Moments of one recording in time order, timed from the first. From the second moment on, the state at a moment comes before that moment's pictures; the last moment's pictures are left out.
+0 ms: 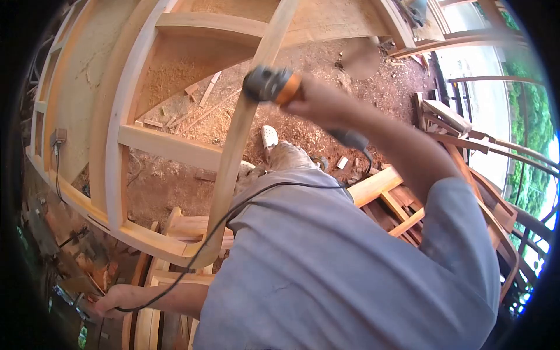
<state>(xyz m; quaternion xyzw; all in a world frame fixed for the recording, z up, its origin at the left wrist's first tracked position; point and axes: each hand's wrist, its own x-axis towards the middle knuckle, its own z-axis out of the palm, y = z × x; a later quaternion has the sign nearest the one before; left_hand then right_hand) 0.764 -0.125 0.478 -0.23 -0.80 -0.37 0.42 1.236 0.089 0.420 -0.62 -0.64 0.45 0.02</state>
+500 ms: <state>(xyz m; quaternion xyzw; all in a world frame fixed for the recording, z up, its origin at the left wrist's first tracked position) 0.709 -0.134 0.439 -0.33 -0.76 -0.31 0.47 1.195 0.026 0.424 -0.54 -0.71 0.45 -0.06</state>
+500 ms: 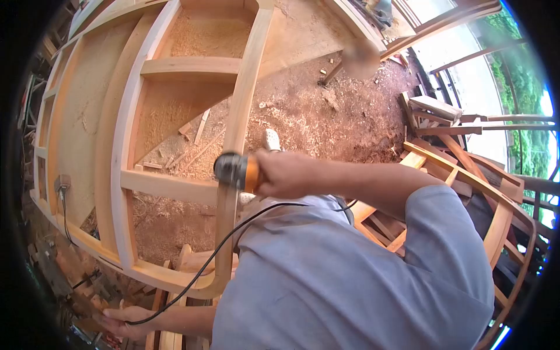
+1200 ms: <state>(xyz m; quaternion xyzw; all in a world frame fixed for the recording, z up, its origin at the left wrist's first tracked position) 0.902 0.079 0.450 -0.30 -0.79 -0.46 0.28 1.424 0.452 0.411 -0.61 -0.68 0.38 0.11</state>
